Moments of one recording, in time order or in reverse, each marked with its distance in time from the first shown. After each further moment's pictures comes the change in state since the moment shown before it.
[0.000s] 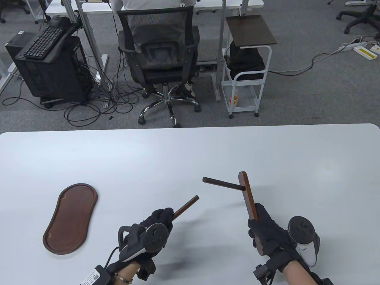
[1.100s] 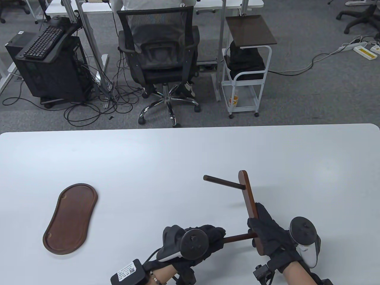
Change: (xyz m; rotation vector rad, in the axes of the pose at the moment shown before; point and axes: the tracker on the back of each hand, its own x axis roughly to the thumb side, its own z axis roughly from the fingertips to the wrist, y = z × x) left_hand 0.091 -0.008 -0.027 -0.083 -0.214 0.226; right_hand 0.002 -0.001 0.002 0.000 -0.022 -0.033
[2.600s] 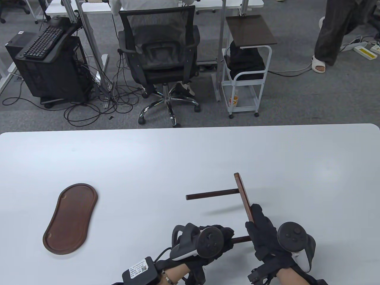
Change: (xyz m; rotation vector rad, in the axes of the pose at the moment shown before) left_hand 0.027 0.000 -0.017 -0.030 0.034 -0.077; right_hand 0.008 0.017 0.008 -0.063 -0.045 0.276
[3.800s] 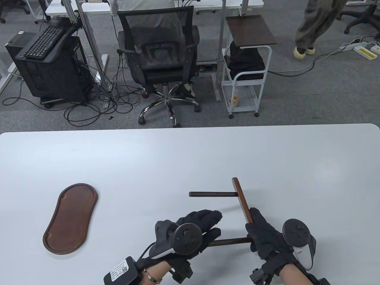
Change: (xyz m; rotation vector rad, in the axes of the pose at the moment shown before) left_hand -0.043 0.044 0.027 0.141 0.045 0.052; right_hand -0.013 -0.001 -0.004 0.078 0.092 -0.181
